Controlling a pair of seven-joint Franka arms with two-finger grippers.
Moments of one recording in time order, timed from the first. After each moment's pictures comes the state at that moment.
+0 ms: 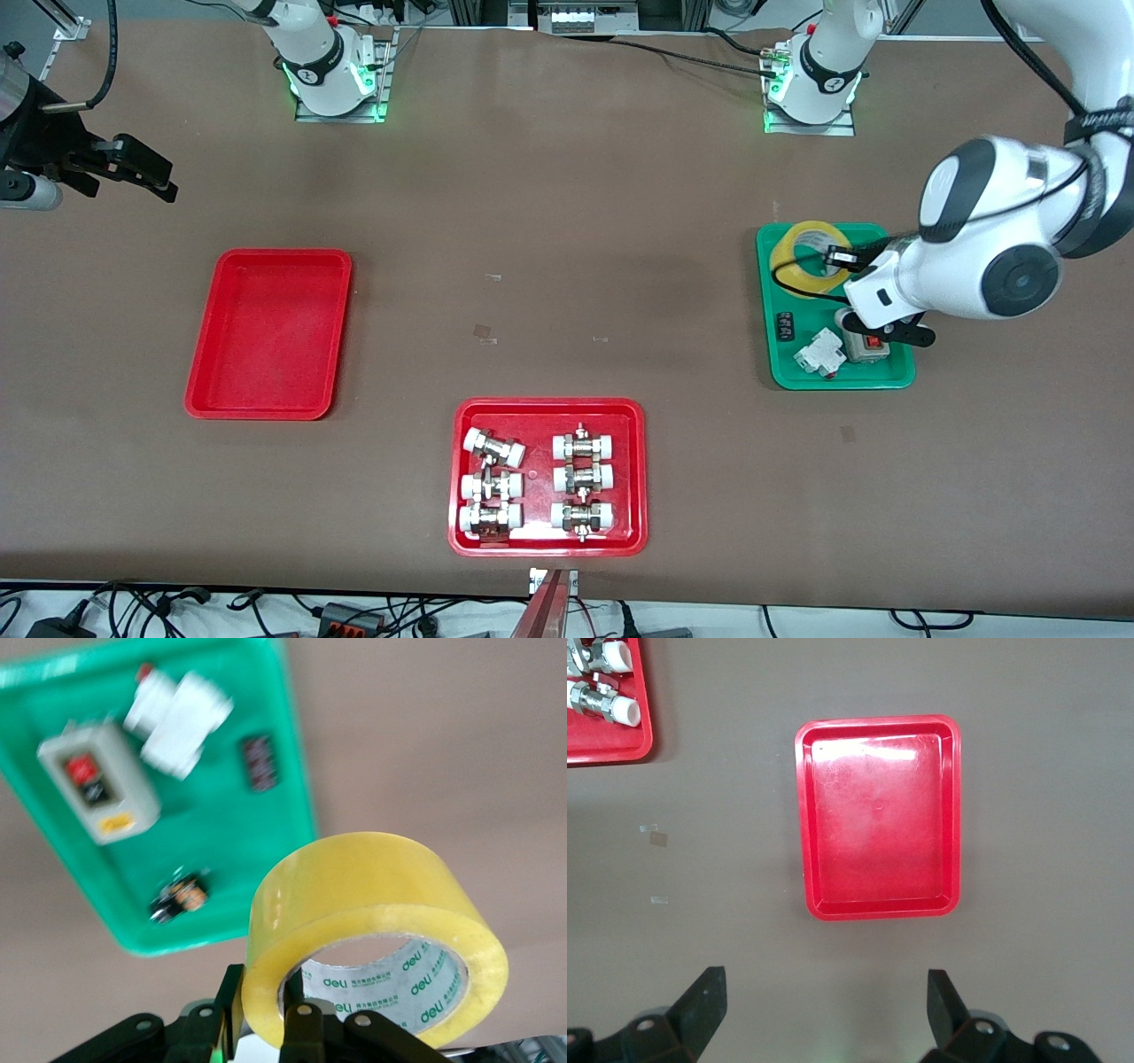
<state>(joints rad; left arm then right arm) 0.04 0.32 -0.24 -1.59 -0.07 1.50 0.01 0.04 -0.04 0.02 -1.61 -0.01 1.53 0.12</state>
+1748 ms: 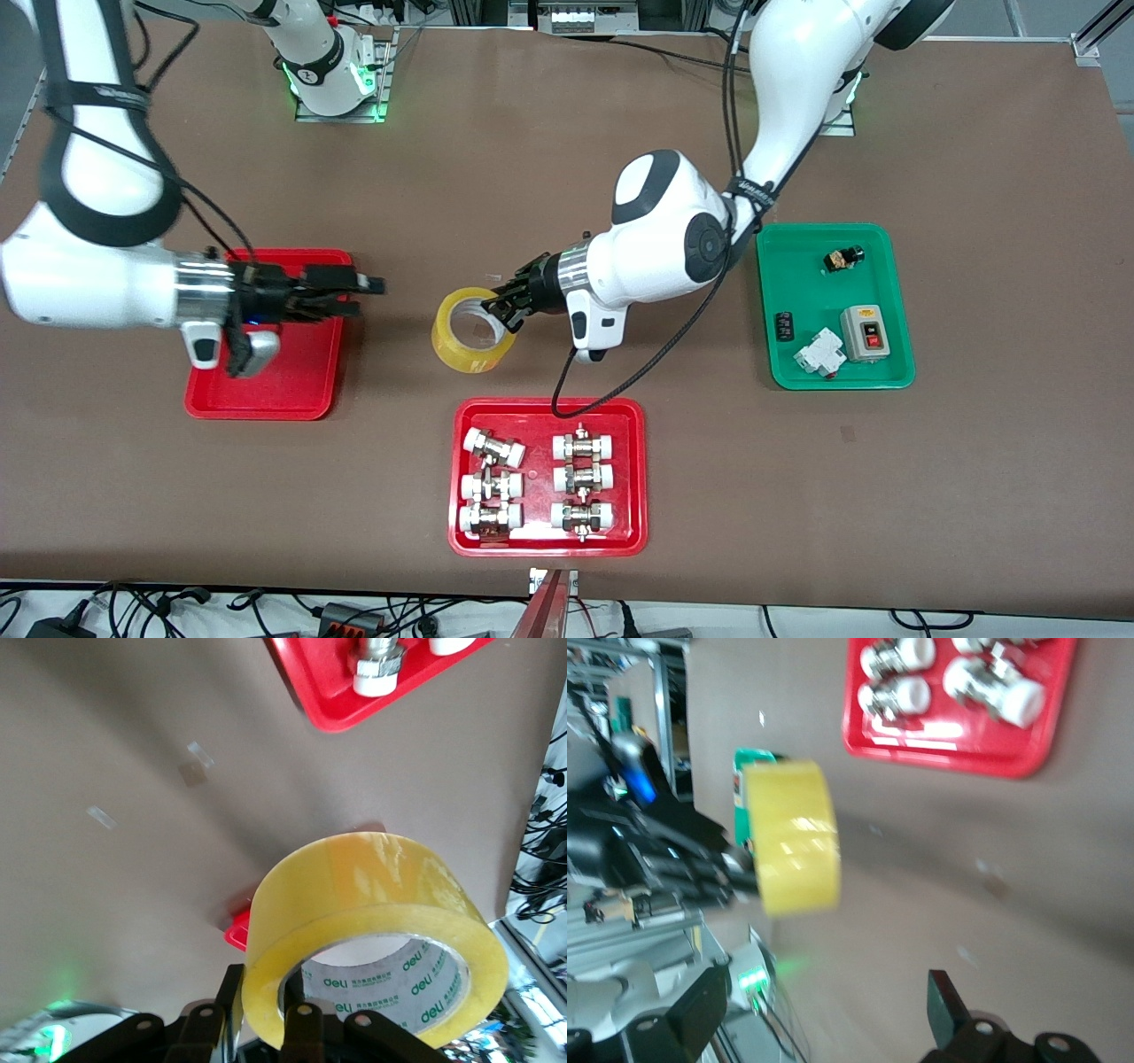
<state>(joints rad) -0.48 0.77 -0.29 -1.18 -0.69 2.29 -1.31 0.12 0.39 0.04 -1.61 0.91 1.80 -0.34</state>
